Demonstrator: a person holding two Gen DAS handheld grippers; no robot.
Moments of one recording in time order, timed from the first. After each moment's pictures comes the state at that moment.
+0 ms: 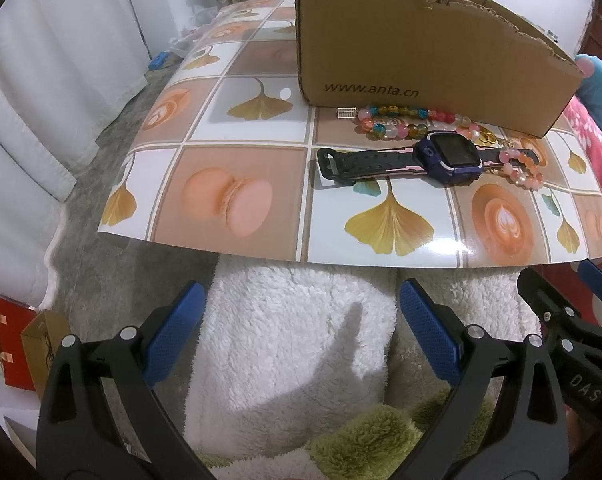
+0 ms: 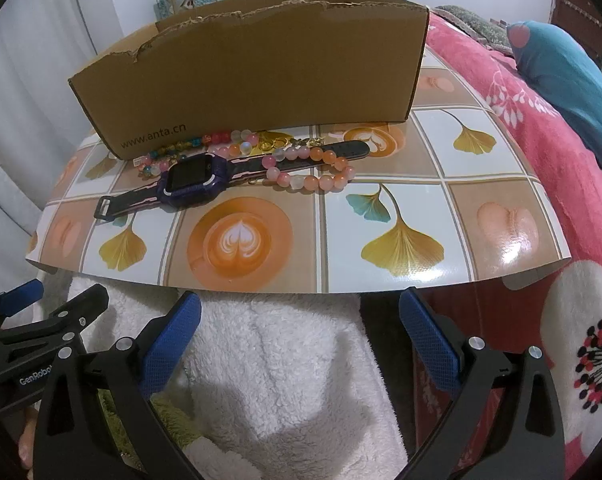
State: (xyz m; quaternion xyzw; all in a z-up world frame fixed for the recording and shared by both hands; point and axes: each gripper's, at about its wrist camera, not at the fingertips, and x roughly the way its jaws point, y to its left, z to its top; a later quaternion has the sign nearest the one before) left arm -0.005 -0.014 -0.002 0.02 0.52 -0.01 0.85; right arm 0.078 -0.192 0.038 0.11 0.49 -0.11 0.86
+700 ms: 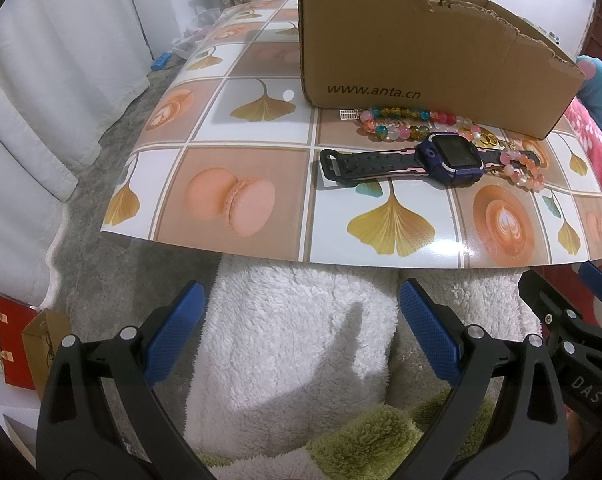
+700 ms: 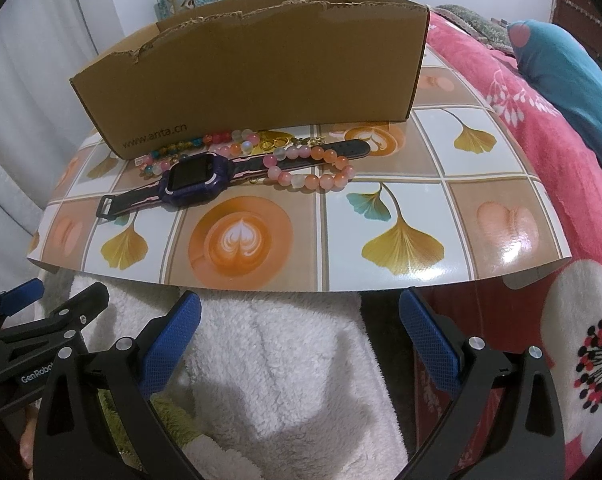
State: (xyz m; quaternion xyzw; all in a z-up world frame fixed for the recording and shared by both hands) left arm -0.003 -0.011 -0.003 0.02 0.52 -0.02 0.85; right arm 0.078 -0.192 0.038 0.11 0.50 -0.11 0.85
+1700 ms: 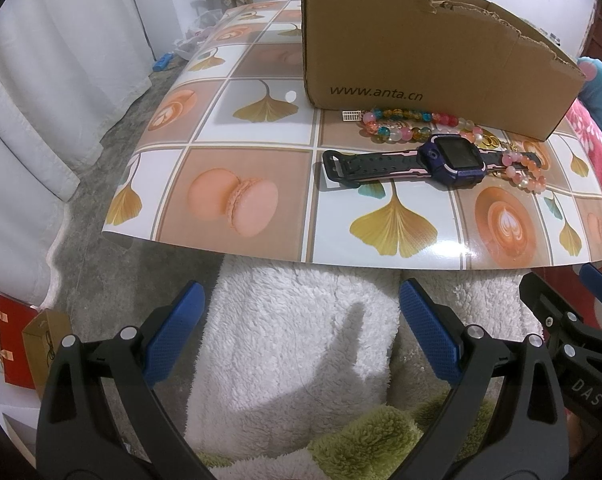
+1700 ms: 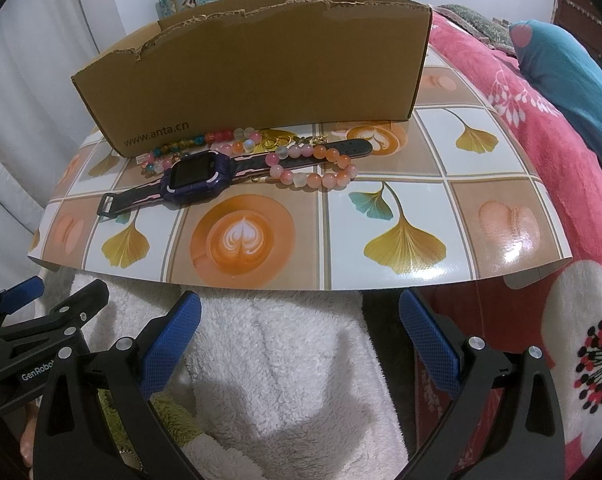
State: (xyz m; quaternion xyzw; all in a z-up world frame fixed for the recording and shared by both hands) left arm -0.004 -0.011 -0.003 0.02 0.52 -0.01 0.86; right arm 0.078 -0.189 0.038 0.11 0.50 -0.11 0.85
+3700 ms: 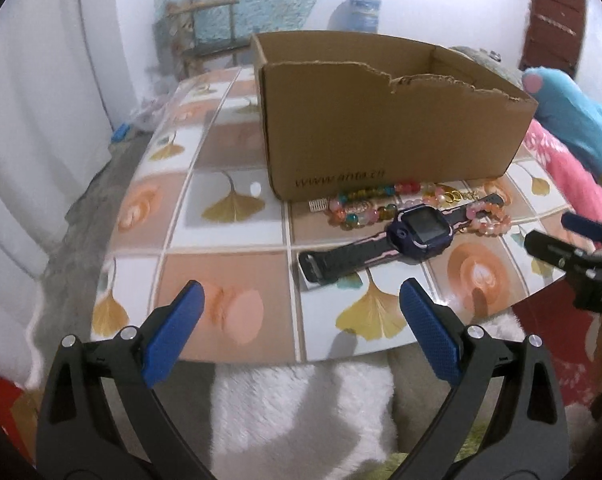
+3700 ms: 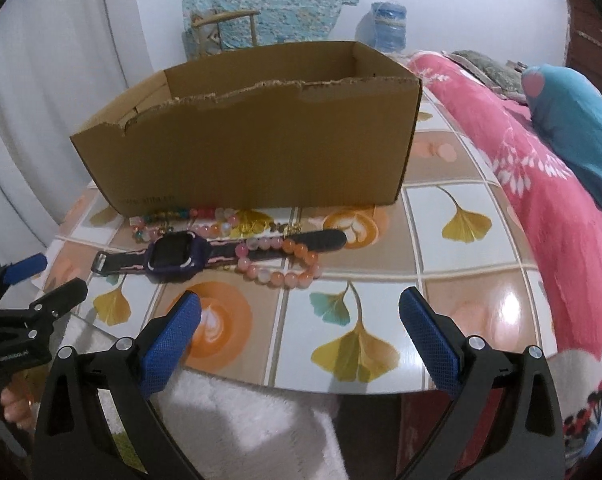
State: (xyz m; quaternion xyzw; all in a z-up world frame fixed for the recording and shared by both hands) left arm 0.044 0.003 0.011 0.06 0.41 -0.12 0.90; right arm 0.108 -0.241 0.056 0.09 0.43 -0.06 0.90
